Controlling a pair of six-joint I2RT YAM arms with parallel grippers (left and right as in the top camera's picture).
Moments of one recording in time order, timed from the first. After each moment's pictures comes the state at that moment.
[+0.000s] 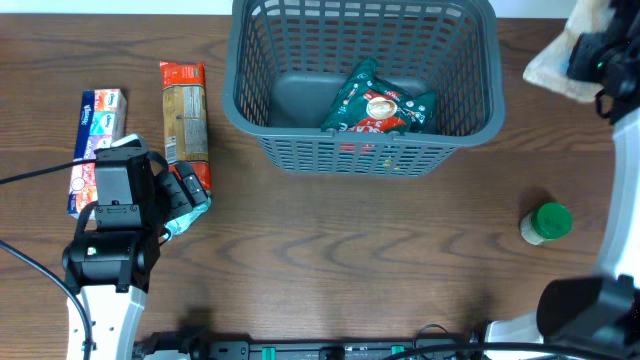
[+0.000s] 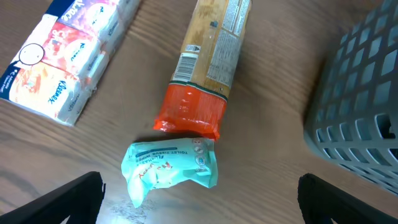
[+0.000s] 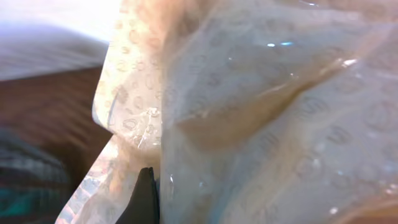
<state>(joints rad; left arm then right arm) 0.01 0.97 0.90 -0.81 -0.09 -0.38 -0.29 1.67 1.81 -0.80 0.00 -0.10</state>
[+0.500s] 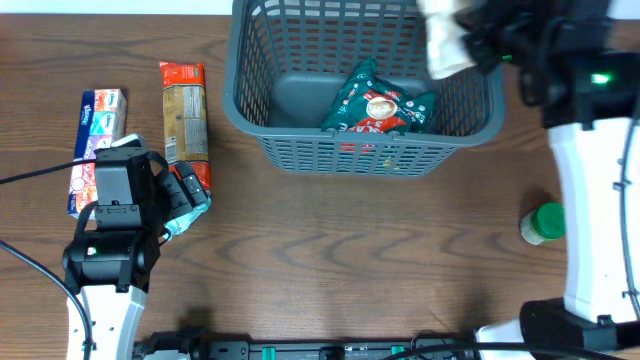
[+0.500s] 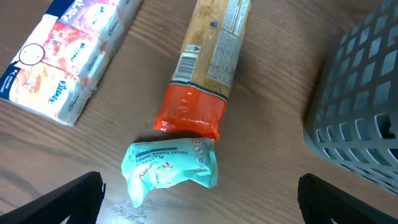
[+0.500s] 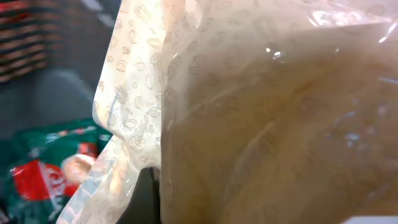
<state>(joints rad) 0.01 0.97 0.90 -0.81 -0.09 -0.38 0.14 1.66 1.99 -0.91 -0.15 -0.67</state>
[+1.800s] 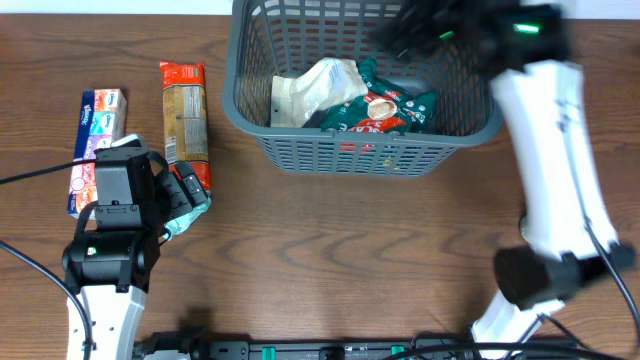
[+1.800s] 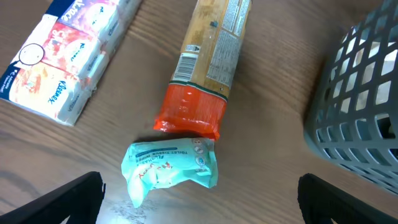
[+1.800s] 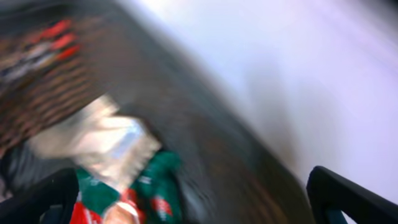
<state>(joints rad) 0.01 0.97 0.90 -0.81 -0.09 -0.38 0.20 1.88 2.27 -1.00 -0.23 -0.51</state>
